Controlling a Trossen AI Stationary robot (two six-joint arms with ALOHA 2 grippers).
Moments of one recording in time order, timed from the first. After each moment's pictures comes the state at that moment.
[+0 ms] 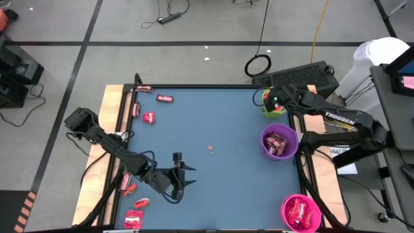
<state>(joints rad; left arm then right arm) -0.60 1.53 0.84 0.10 -0.58 -0.15 -0.51 1.01 0.89 -0.92 0.75 0.44</state>
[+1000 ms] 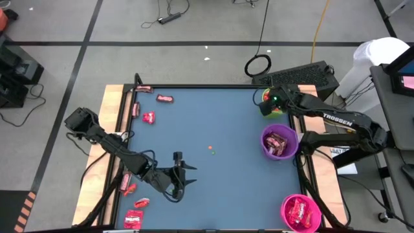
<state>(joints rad) -0.59 1.53 0.84 0.10 -0.58 -0.15 -0.53 1.00 0.79 -0.75 0.50 0.43</state>
